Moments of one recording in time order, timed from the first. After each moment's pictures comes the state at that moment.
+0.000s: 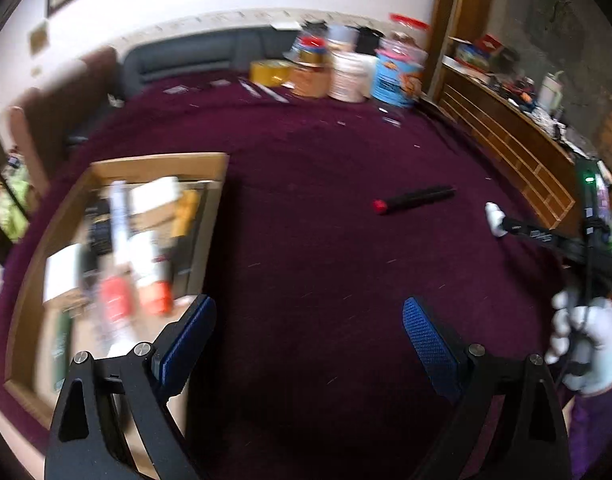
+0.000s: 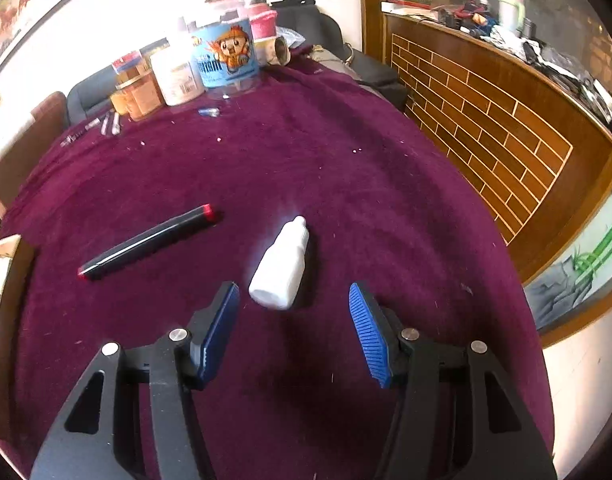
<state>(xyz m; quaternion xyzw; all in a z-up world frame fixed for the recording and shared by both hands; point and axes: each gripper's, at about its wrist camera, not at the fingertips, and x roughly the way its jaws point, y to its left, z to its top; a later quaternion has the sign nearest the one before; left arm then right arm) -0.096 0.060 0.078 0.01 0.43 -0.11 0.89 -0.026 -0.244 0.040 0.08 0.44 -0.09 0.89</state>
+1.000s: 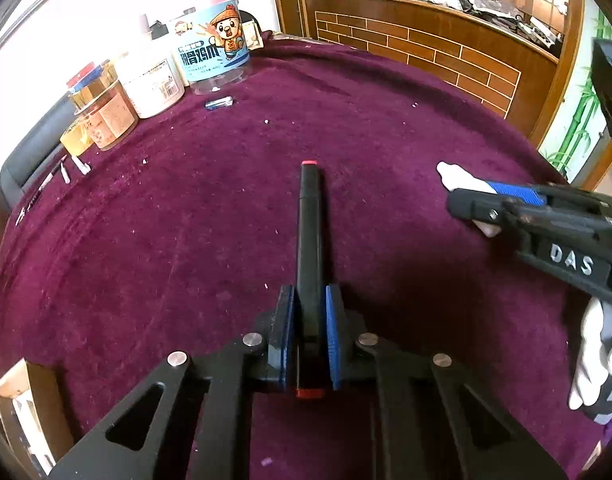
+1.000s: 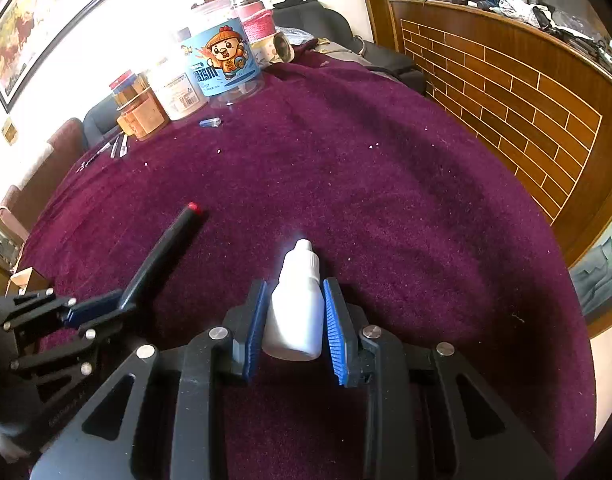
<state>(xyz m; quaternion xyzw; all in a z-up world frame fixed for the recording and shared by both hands) 0.007 -0.108 0.028 0.21 0.44 -0.27 0.83 -0.012 -0.272 0.019 0.16 0.42 -0.04 0.89</state>
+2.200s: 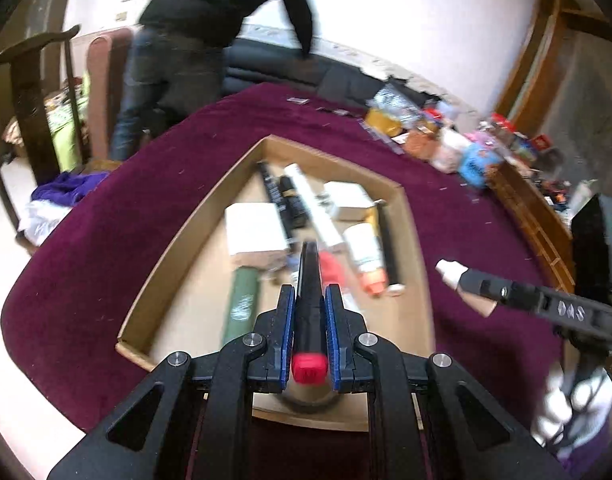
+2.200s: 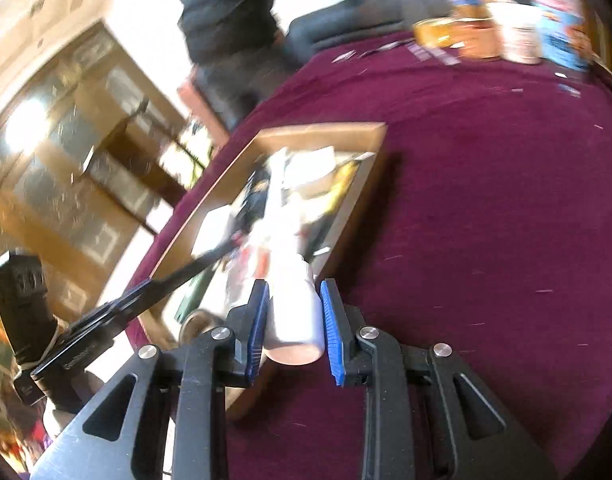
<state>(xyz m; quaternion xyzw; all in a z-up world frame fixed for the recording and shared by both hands) -0.141 0.272 0.060 -0.13 0.38 -0.02 0.92 -0.059 0.041 0.056 0.10 0.46 0.31 0.83</state>
